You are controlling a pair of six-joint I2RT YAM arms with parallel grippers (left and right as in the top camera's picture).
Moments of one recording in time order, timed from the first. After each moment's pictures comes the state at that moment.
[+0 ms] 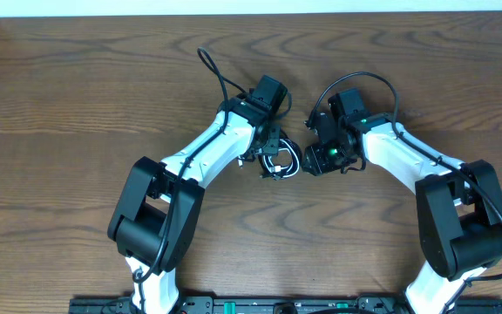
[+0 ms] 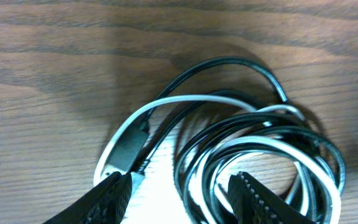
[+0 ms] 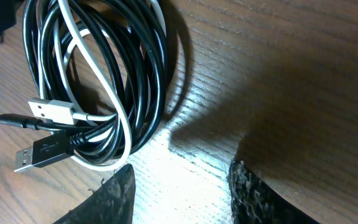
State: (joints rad) left arm -0.53 1.97 1.38 -0.71 -0.02 -0.41; right arm 0.34 1.88 1.12 -0.58 -0.39 0.02
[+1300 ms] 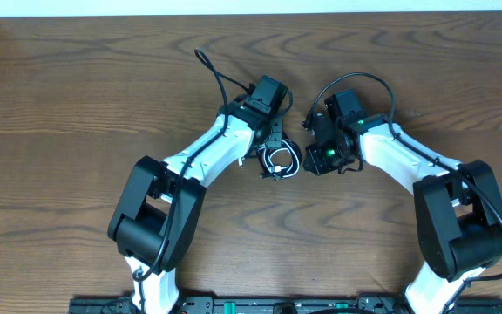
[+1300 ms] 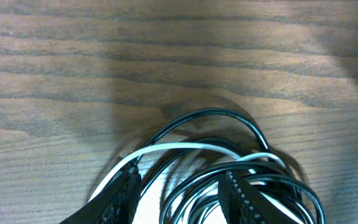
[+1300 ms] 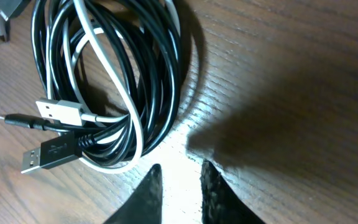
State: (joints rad) left arm -0.53 1.97 1.34 -0.56 -0.05 -0.44; right arm 0.36 1.88 1.12 -0.57 -0.39 0.03
